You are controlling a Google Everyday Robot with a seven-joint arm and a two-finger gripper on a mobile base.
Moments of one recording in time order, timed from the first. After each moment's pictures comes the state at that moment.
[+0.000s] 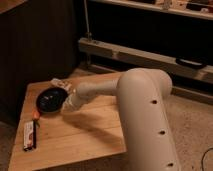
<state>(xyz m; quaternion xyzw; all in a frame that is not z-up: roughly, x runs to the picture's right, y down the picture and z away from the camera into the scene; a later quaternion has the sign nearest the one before) -0.257 0.128 0.864 -0.46 -0.03 0.68 0.56</state>
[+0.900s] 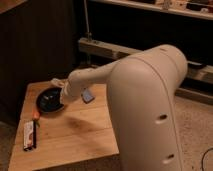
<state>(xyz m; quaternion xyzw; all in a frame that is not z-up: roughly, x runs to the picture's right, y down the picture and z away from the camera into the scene) -0.221 0.025 0.767 -0.35 -0.01 0.74 0.57</state>
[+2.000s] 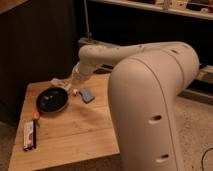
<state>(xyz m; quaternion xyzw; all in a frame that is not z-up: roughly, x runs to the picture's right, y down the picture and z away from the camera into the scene) -0.177 -0.036 0.810 -0.34 0.02 0.75 0.56</state>
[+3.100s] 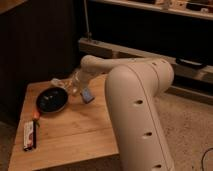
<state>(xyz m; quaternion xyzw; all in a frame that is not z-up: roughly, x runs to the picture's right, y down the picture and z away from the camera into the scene) -0.207 0.007 0.869 -0.42 0.02 0.72 0.55</state>
